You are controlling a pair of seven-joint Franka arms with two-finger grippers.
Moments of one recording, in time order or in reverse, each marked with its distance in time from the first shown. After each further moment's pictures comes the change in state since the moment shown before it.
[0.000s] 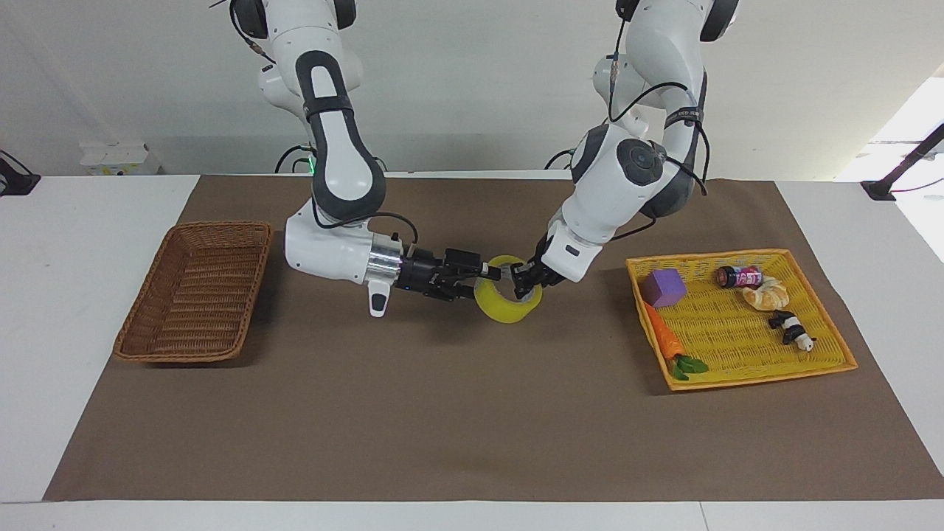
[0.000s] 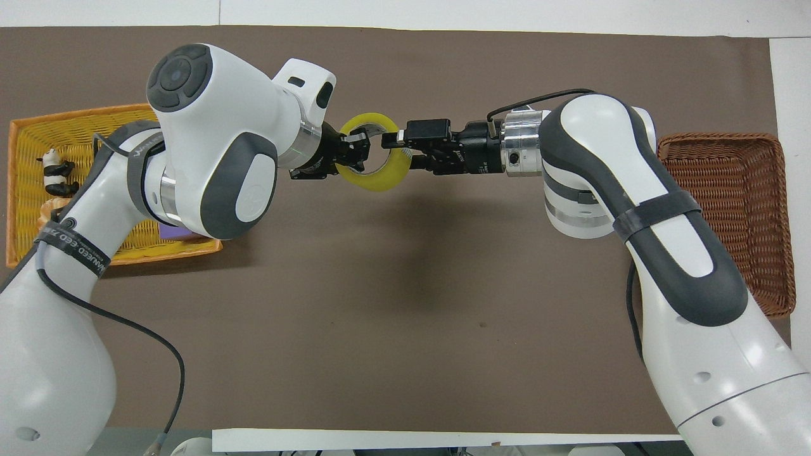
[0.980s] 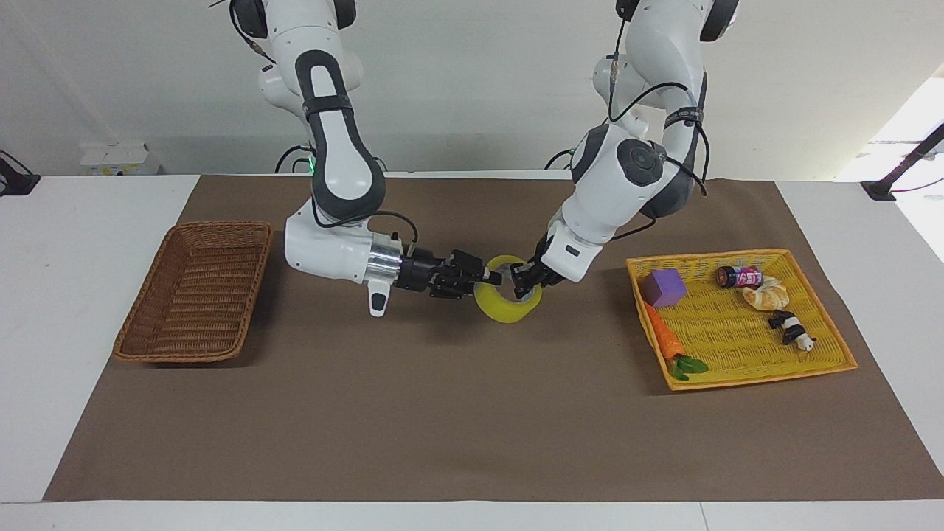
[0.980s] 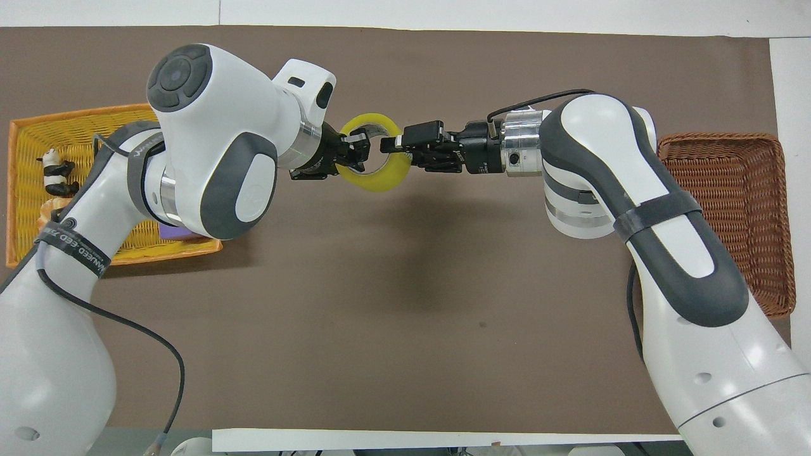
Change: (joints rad) left arm 0.000 0.000 0.000 -0.001 -0.004 -0.001 0.000; right arm 0.001 -0.001 0.000 -0.001 0.001 -0.001 -0.013
